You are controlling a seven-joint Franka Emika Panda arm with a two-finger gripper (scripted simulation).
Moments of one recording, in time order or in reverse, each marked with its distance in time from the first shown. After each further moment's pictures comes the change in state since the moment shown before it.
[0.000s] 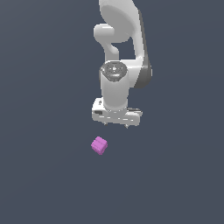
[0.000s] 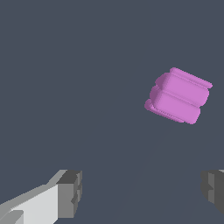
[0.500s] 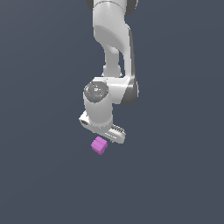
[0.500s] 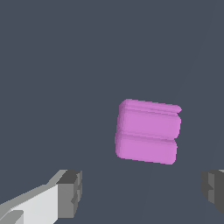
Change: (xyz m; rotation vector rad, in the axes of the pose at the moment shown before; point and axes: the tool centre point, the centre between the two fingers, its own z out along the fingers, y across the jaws) arm 0.048 0.052 0.039 -0.019 0.020 0.292
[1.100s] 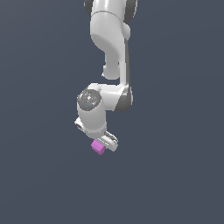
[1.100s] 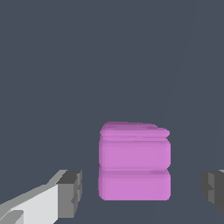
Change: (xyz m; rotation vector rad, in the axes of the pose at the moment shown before) arm 0.024 0.018 0.020 -0.013 0.014 0.126
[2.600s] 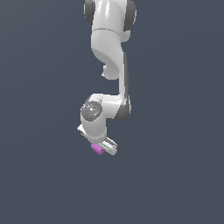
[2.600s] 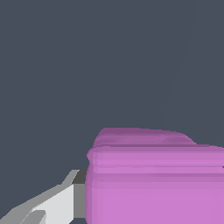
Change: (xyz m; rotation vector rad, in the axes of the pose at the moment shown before) arm 0.001 0.000 0.050 0.000 0.001 0.005
